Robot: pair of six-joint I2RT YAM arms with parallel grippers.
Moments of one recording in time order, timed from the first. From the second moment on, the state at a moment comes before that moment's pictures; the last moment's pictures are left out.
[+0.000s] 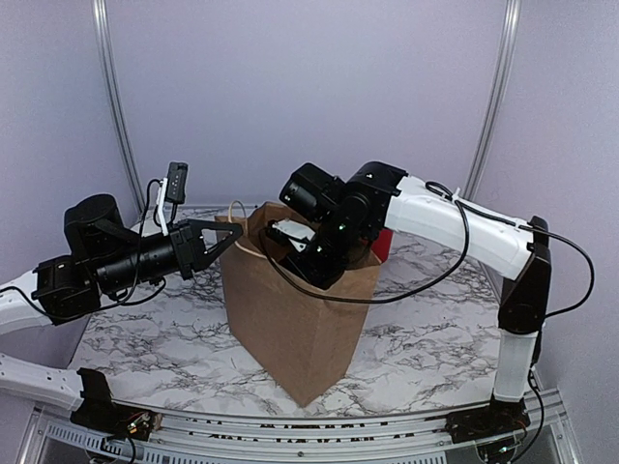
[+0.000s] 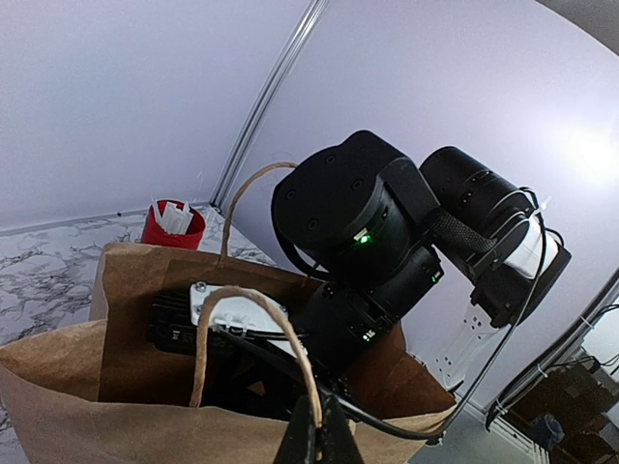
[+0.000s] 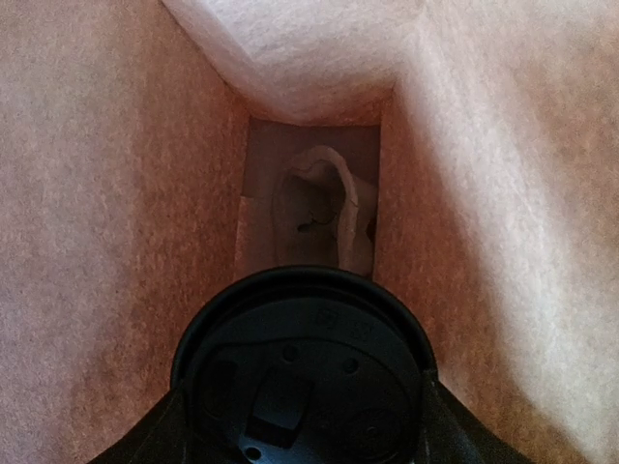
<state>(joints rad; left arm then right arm) -1.01 0.93 0.86 0.06 0.04 -0.51 1.04 1.96 2.03 -1.21 -0.11 0.26</state>
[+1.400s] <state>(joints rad) -1.01 0.90 0.81 0.05 -0.01 -0.46 1.05 1.96 1.94 -1.17 -0.11 0.30</state>
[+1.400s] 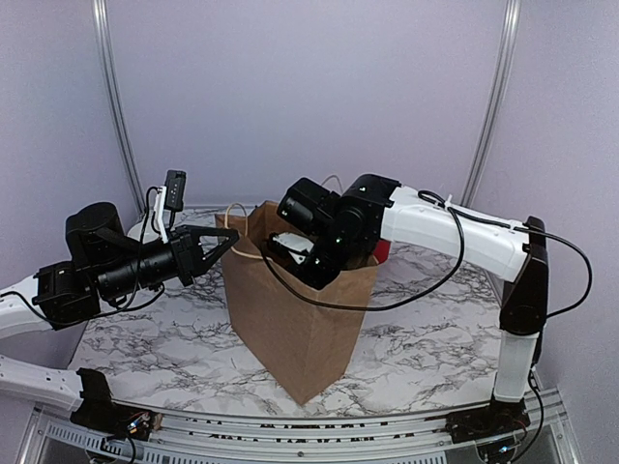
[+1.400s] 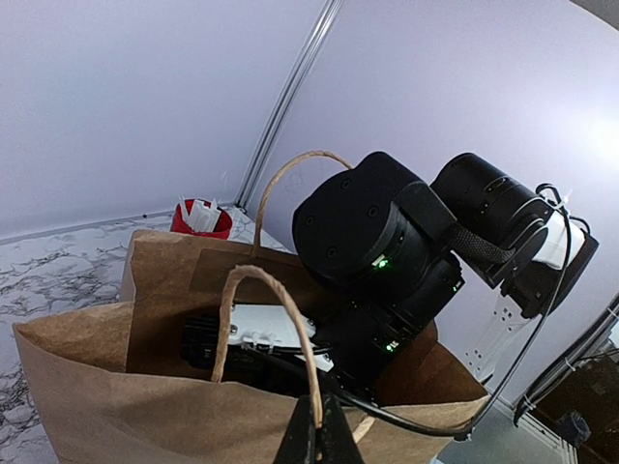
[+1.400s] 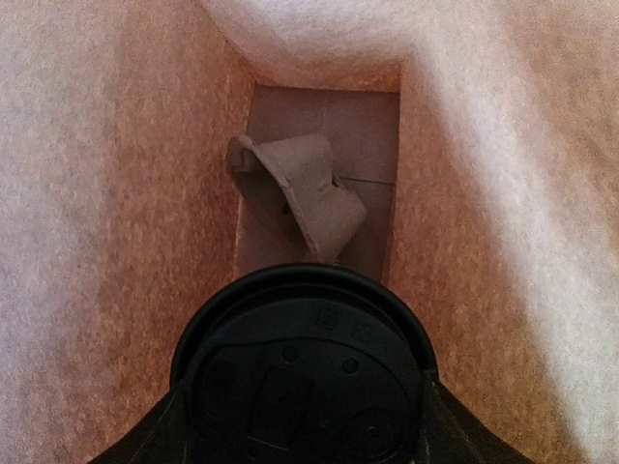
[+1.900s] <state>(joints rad) -1.01 0.90 0.81 0.04 -0.03 -0.44 1.05 1.98 2.01 -1.21 -0.08 0.31</state>
